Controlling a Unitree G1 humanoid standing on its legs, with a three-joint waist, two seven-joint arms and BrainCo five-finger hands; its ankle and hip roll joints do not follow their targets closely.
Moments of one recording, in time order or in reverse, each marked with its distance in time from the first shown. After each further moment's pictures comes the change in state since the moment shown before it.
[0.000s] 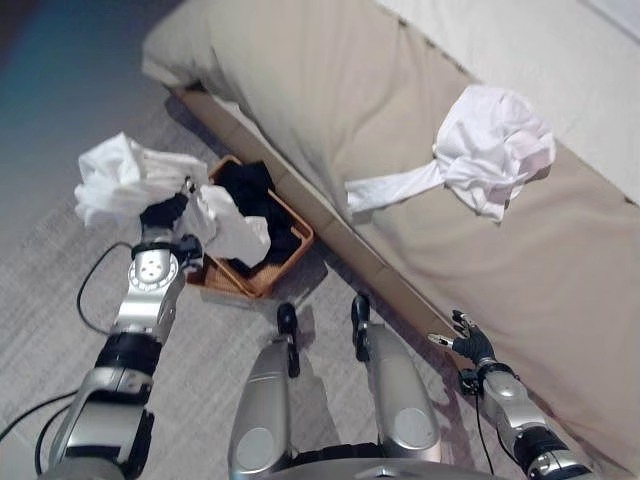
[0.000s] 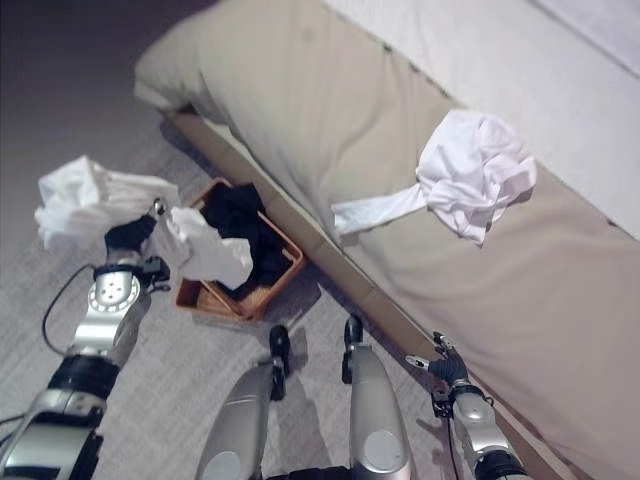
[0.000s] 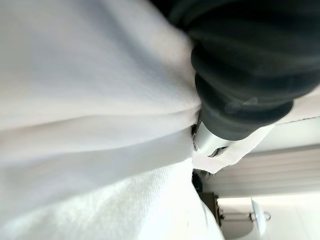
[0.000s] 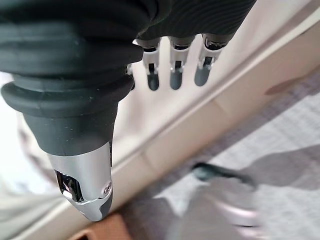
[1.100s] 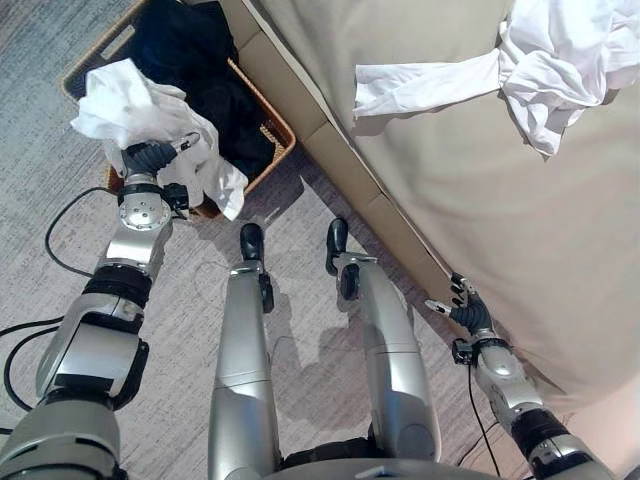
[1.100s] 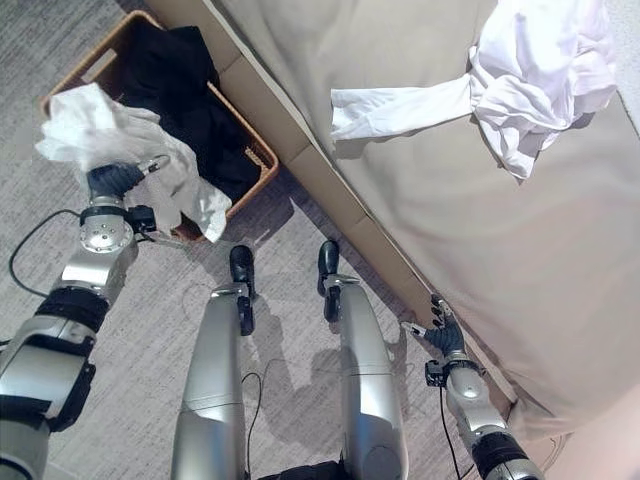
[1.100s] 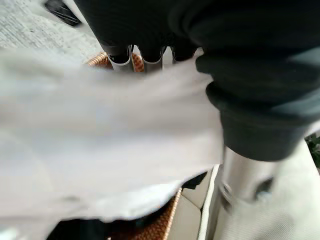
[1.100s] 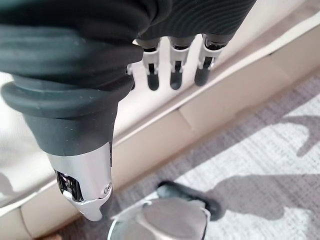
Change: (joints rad) left arm -0.330 0.107 -0.190 0.347 -0.005 0.008 0.081; right arm -0.038 -0.045 0.079 -0.127 0.128 -0.105 -0.090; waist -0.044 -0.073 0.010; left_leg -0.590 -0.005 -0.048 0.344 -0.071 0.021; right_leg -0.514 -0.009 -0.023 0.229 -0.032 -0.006
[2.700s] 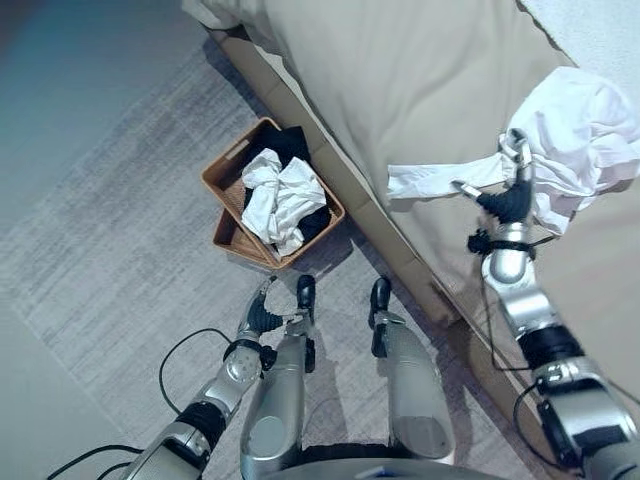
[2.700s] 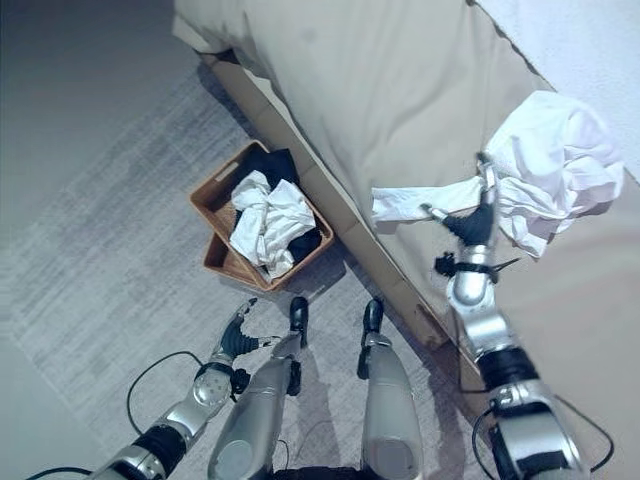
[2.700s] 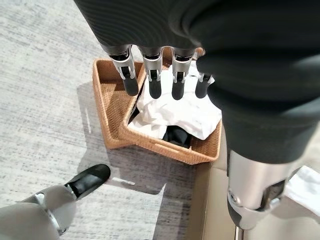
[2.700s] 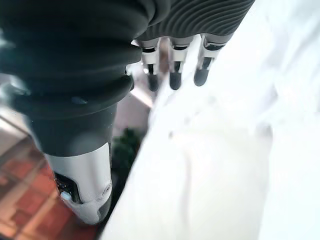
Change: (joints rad) left arm 0.611 -0.415 -0.157 -0.052 0.444 -0.055 0.003; right arm -0.442 -0.173 -0.145 -0.120 -0.493 0.022 -0.489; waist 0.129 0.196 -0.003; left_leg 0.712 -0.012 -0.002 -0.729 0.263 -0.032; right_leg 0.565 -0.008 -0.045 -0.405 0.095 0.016
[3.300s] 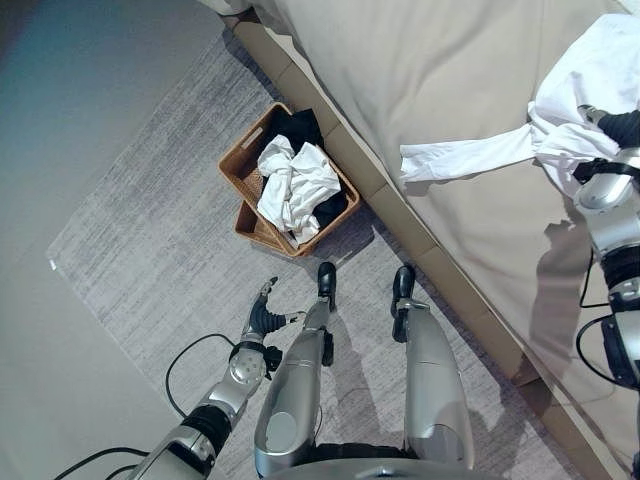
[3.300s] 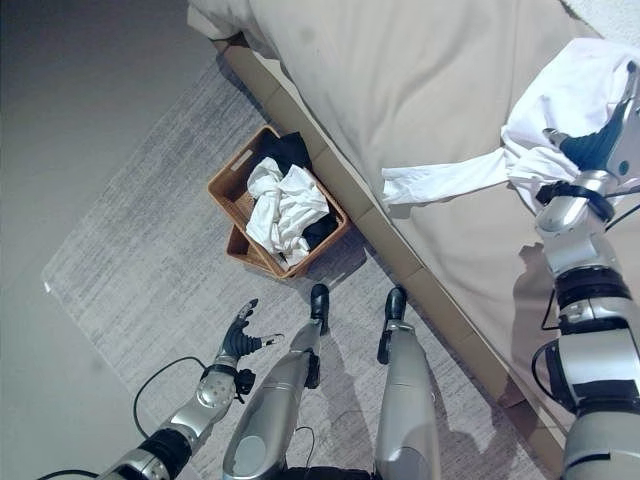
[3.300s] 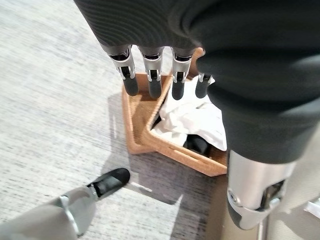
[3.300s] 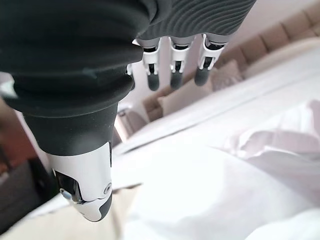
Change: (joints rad) left arm 0.011 -0.013 -0.017 0.014 -0.116 -0.006 0.005; right arm -0.454 -0.290 0.205 0.461 -0.069 0.191 -0.135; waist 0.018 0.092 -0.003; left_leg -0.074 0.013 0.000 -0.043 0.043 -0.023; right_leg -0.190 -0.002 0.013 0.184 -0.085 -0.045
